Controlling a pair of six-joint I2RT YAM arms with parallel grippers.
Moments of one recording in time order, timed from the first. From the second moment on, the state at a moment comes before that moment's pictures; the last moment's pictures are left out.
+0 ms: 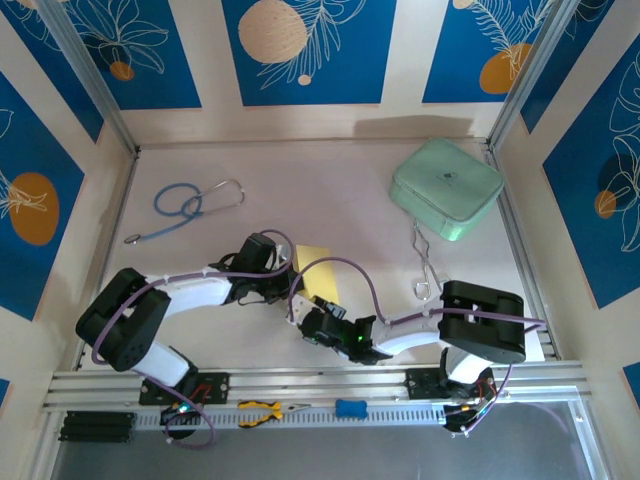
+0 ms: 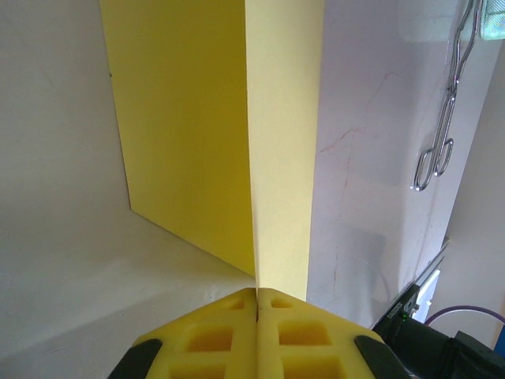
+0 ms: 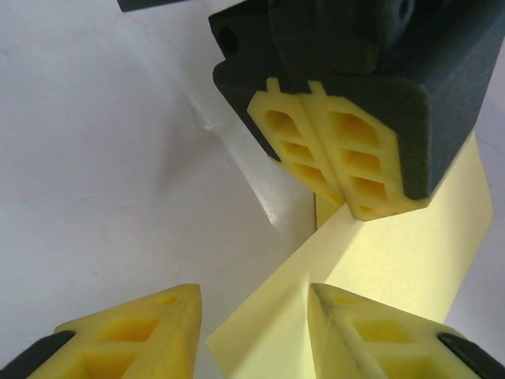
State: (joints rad) left arm -0.63 1.51 0.62 0.03 0.50 -0.99; right arm 1.33 1.60 0.56 0.25 0.57 -0.04
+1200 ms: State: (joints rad) left arm -0.63 1.51 0.62 0.00 0.49 -0.98; right arm 1.29 1.57 0.56 0.20 0.52 0.08
